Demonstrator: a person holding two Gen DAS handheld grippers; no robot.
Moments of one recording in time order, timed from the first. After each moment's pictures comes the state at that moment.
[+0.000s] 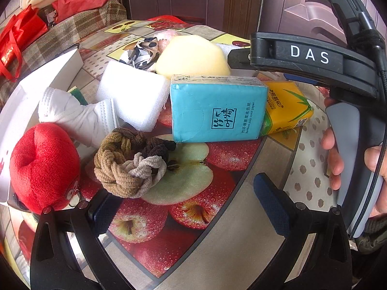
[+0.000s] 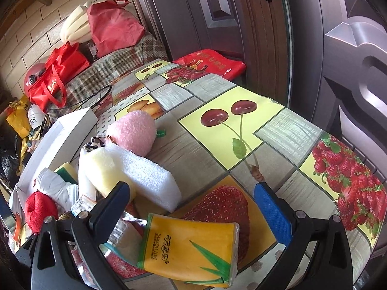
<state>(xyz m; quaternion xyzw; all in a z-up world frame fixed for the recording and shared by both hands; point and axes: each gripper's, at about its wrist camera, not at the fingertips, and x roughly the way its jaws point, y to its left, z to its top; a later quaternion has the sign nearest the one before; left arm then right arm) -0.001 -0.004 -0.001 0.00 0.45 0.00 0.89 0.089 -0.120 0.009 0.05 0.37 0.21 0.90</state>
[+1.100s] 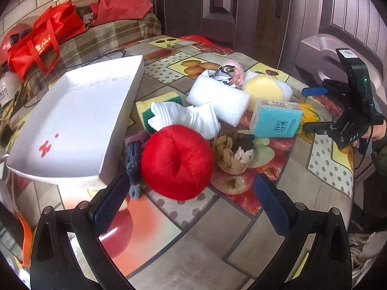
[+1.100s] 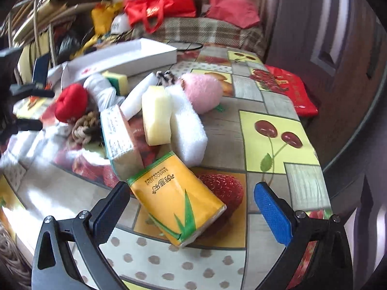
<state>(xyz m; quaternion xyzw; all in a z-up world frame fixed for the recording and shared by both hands) -0.063 0.083 0.039 -0.01 0.40 0.04 0.92 0.071 -0.107 0.007 -0.26 0.32 0.45 0.79</state>
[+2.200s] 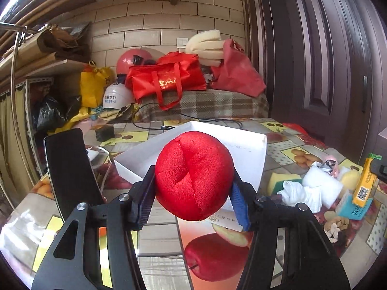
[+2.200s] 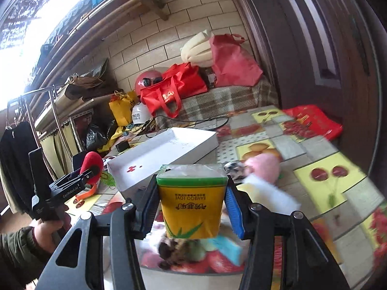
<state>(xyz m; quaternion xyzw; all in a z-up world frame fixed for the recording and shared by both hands) -0.167 0.160 0.056 -0.06 0.14 0.33 0.93 0.016 -0.078 0.044 0.04 0.21 0.51 0.83</state>
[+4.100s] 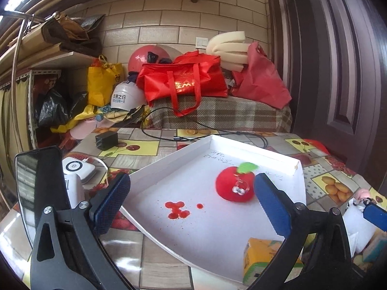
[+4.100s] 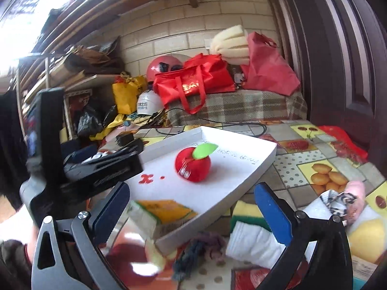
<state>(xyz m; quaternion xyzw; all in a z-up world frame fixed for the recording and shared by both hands) -0.111 0.234 0.059 -0.09 0.12 0.36 0.92 -0.048 0.069 0.040 -0.06 0.14 0.50 0.85</state>
